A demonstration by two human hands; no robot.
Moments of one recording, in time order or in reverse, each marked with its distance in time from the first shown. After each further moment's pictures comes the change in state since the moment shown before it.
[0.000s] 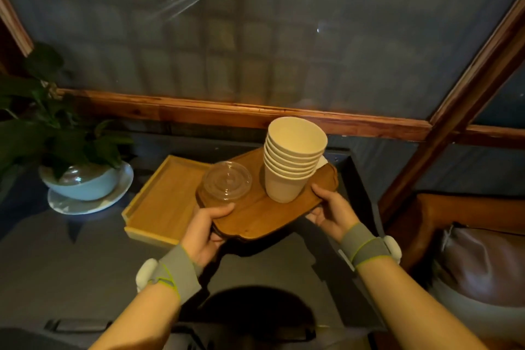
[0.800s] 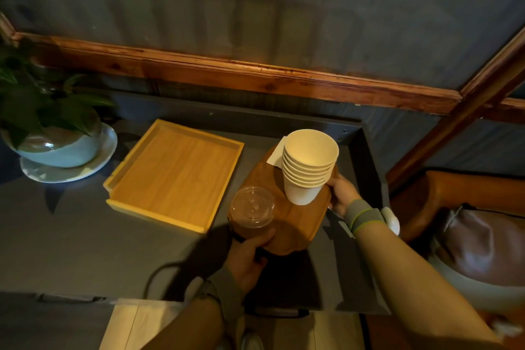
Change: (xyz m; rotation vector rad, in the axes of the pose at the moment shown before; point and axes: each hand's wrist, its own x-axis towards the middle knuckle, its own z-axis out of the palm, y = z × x) left_hand 0.019 -0.115 0.021 -0.203 0.084 -0.231; right_hand 0.078 0.010 -0.059 -0.306 0.257 0.071
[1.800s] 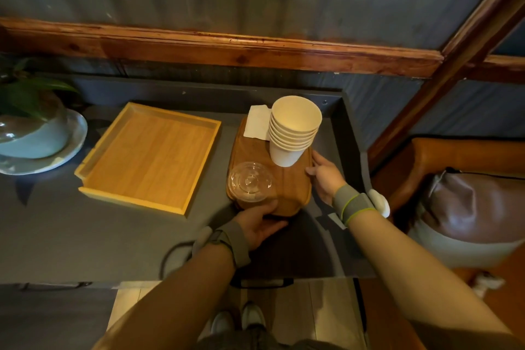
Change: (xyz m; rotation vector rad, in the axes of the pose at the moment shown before) left_hand 0.024 -0.010 0.046 0.169 0.113 -0.297; right_hand -0.014 0.019 -0.018 -0.037 -0.044 -0.094
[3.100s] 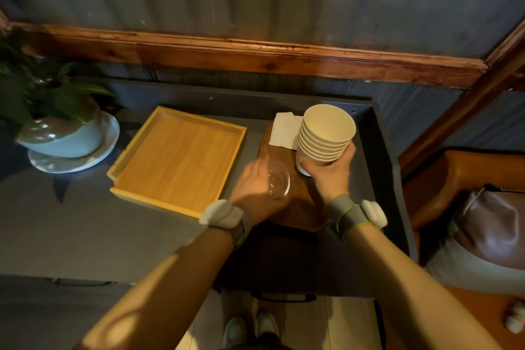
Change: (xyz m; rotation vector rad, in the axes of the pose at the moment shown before) left_hand 0.006 0.059 -0.024 1.540 0.312 1.032; right_hand -0.012 -0.002 0.053 -0.234 0.199 -0.587
